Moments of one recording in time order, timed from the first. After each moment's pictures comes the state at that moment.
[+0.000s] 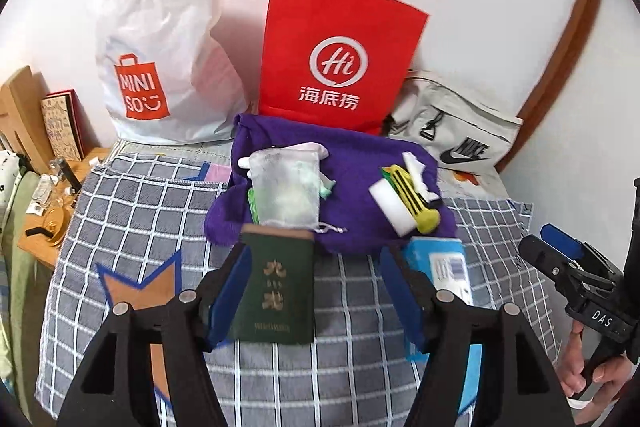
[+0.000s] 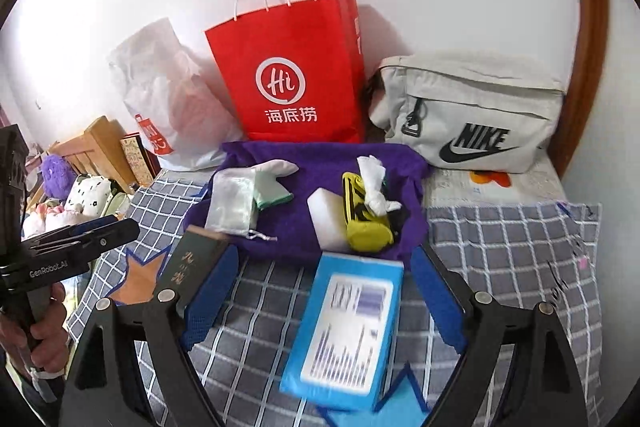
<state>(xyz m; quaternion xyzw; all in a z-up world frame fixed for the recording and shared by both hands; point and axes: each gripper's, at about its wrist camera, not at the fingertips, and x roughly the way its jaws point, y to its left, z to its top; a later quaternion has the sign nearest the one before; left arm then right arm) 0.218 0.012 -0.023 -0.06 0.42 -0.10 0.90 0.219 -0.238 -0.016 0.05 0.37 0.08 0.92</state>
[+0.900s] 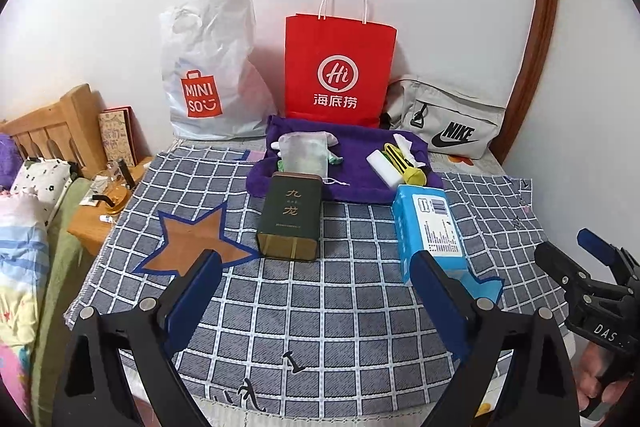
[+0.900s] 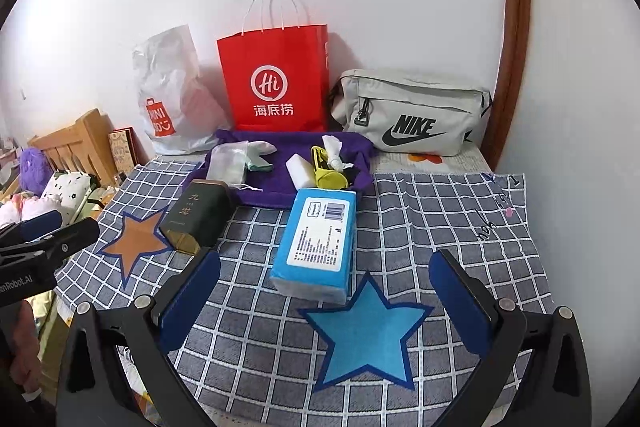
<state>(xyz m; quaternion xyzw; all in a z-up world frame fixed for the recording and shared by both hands) 0.060 -0.001 -0.007 -0.02 0.36 -0.04 0.93 0.055 -0.237 -0.013 0.02 0.32 0.01 0.95</state>
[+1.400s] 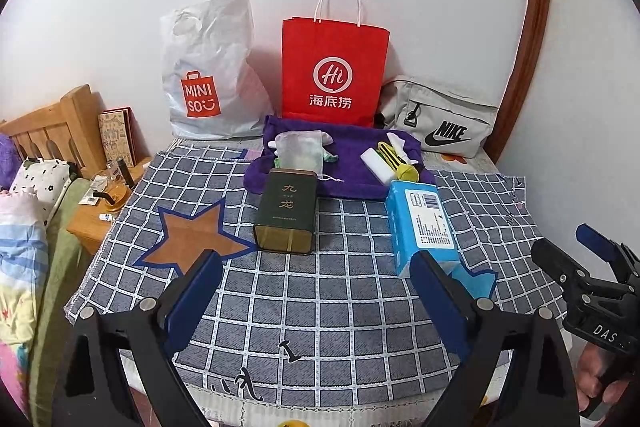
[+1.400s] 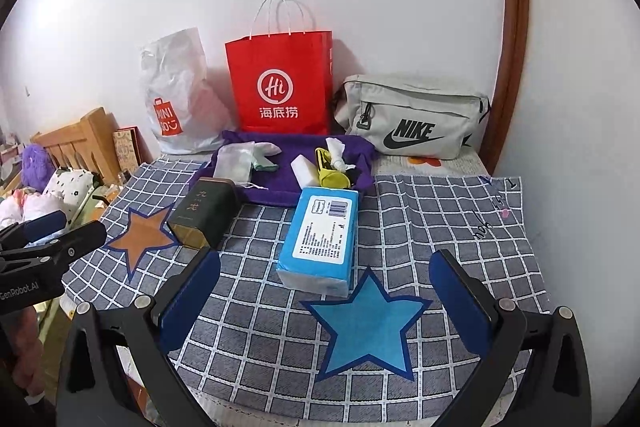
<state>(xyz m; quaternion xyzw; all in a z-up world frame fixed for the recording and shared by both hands) 0.042 -0.003 -0.006 -0.02 0.35 -0.04 0.93 0.037 -0.231 -0.007 0.01 0.31 0.01 0.95</state>
